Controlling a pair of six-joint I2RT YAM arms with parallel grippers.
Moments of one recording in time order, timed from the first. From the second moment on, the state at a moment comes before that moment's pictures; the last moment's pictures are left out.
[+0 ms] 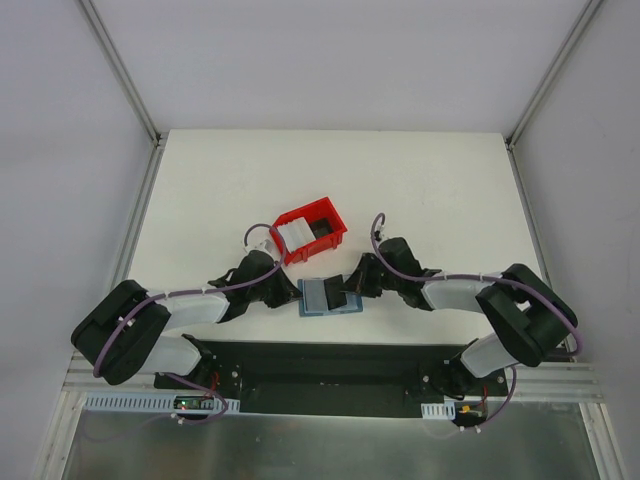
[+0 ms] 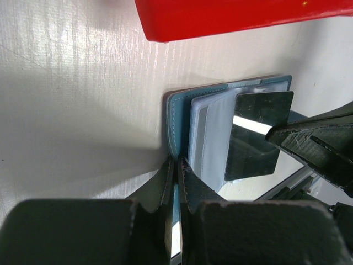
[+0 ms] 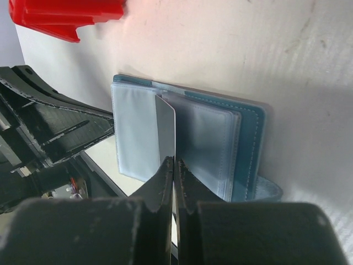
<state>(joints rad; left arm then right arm) -0.66 1.32 0.33 0.19 0.13 -1.05 0.70 1.50 0.50 0.30 -0.32 0.91</state>
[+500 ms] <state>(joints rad) -0.66 1.33 0.34 0.18 0.13 -1.05 0.67 1.54 0.45 0.42 -0.35 0.97</state>
